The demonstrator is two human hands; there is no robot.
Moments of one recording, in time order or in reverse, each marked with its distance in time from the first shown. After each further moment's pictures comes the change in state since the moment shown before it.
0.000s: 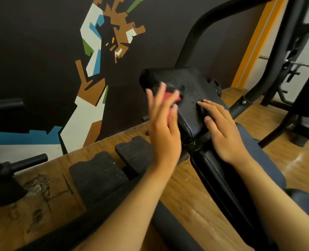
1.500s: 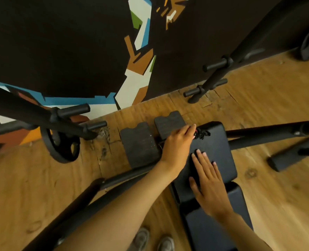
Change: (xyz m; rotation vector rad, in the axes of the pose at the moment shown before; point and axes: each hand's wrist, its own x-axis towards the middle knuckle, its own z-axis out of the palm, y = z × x) left_hand 0.189 0.023 0.034 0.959 -0.717 -0.420; right_hand 0.102 -0.032 -0.046 -0.001 -0.763 0.066
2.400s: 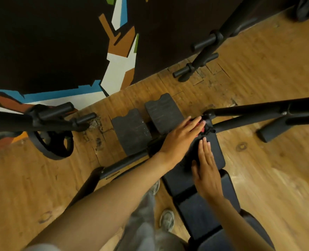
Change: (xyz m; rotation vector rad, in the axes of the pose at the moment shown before) left_hand 0.035 0.018 0.011 -0.091 -0.136 0.278; right_hand 0.017 0.008 -0.018 0.261 0.029 0.317
